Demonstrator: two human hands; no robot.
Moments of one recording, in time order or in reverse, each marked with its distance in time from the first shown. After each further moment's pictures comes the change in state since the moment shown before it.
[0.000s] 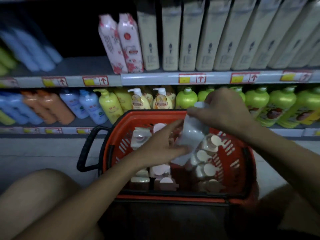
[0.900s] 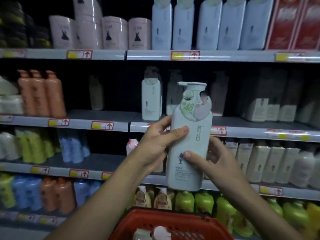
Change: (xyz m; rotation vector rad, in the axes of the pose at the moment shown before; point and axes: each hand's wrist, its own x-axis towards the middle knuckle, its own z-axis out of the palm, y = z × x) left_hand -0.013 0.256 -0.125 -0.658 0.209 0.572; right_hand -0.005 -0.080 -0.163 1.058 0.148 -0.232
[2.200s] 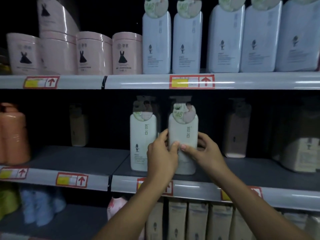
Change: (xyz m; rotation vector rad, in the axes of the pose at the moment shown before) left_hand 0.239 -0.054 -0.072 0.868 0.588 0.303; right_hand 0.312 0.078 0.009 0.010 0.043 -0.118
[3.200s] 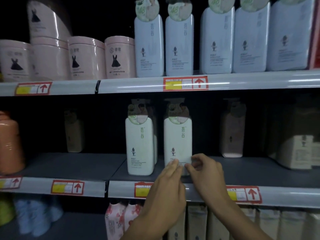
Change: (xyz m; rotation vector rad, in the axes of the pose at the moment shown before) left_hand -0.064 -0.021 -0.011 0.438 -0.416 0.296; right_hand -0.042 0.017 0.005 -0.606 0.224 -0.051
